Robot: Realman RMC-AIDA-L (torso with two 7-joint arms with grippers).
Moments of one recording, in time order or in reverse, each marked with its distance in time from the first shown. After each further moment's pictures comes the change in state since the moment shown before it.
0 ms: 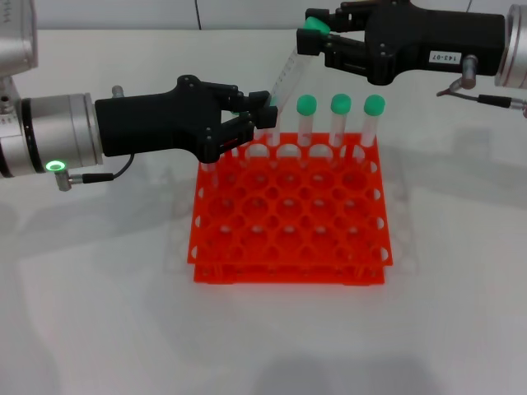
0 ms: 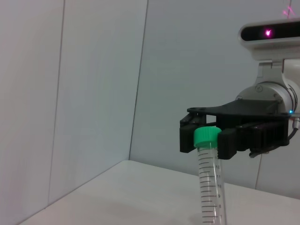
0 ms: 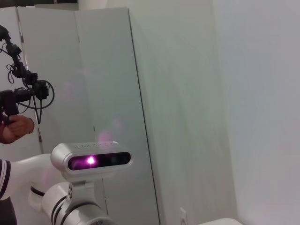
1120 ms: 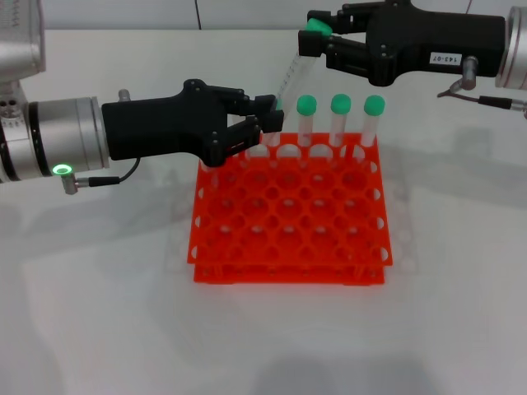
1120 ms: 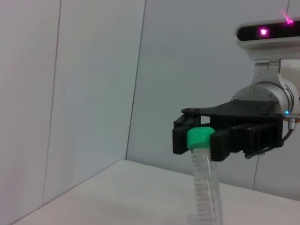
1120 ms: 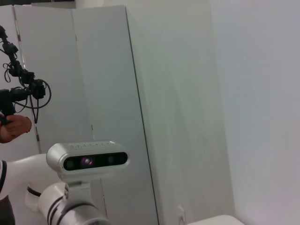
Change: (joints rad) left arm 0.001 -0.012 0.002 0.002 0.004 -0.002 0.000; right arm 0.000 -0.003 -0.002 0.007 -0.001 0.006 -0.001
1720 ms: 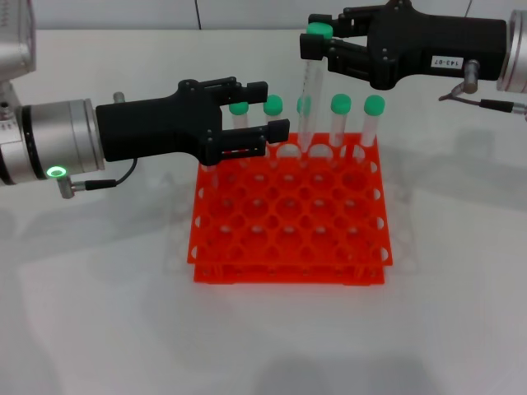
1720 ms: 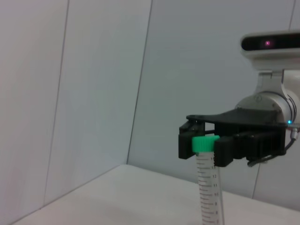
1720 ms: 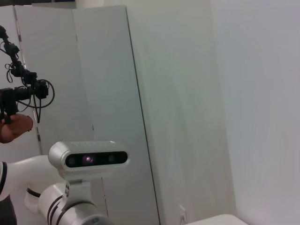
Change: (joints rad) left arm 0.015 0.000 -0.007 0.000 -0.018 0.013 -0.024; right arm -0.007 0.002 0.001 -0.003 -0.001 -0.006 0.001
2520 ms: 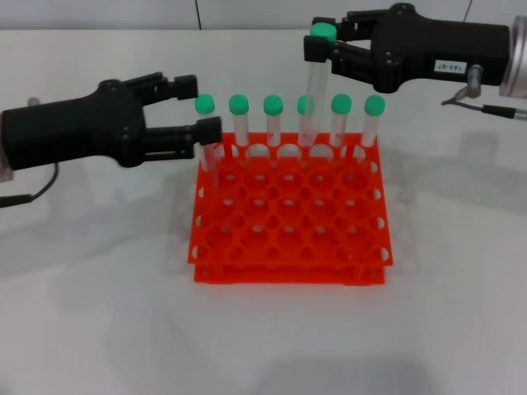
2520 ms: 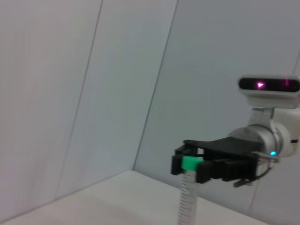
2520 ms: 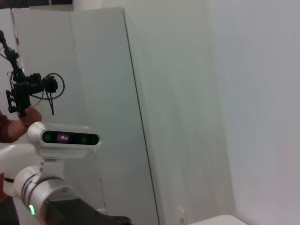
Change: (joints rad) left arm 0.196 -0.007 -0.004 0.363 -0.048 0.163 -0.304; right arm -0.018 0.004 0.000 0.001 0.012 0.000 0.000
